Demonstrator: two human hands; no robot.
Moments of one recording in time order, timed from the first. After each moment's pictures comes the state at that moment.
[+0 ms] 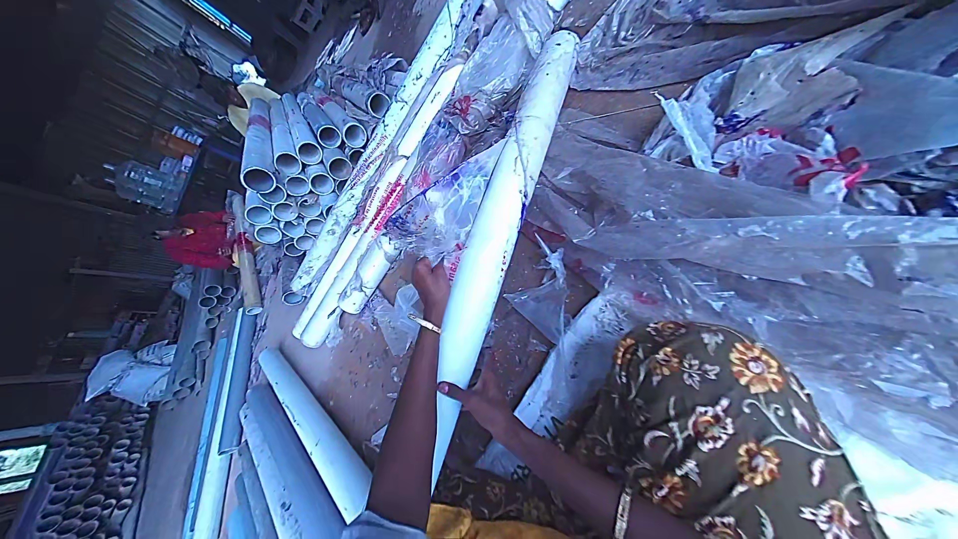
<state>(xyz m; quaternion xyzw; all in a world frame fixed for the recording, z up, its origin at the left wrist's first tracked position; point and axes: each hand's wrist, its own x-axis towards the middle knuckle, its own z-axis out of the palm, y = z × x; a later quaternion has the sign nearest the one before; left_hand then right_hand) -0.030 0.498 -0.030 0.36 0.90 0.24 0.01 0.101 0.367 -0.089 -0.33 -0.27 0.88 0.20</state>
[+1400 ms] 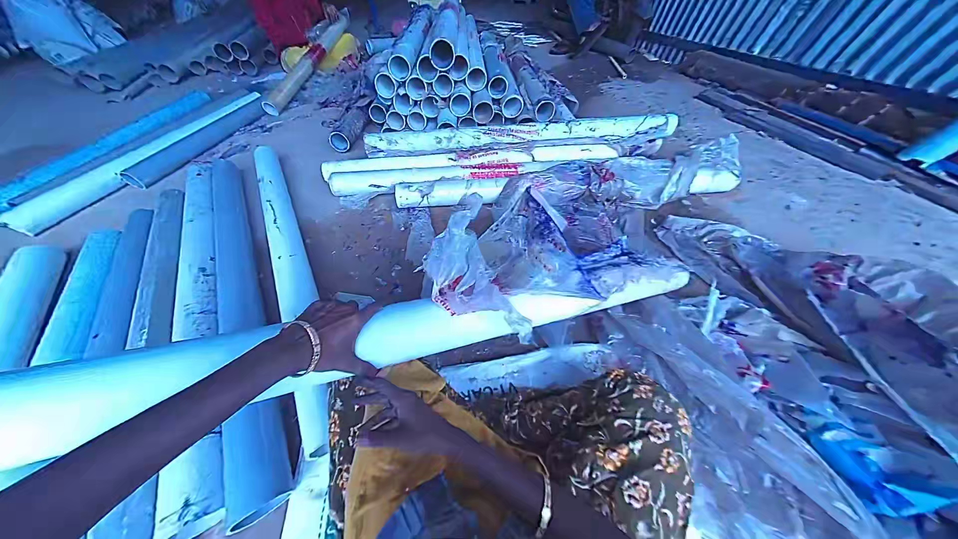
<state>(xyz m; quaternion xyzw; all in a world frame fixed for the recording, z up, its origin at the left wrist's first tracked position) -0.012 0.104 0.120 0.41 0.87 -0.16 0.24 0.138 0.198 -0.022 0.12 -0.66 0.74 -0.09</state>
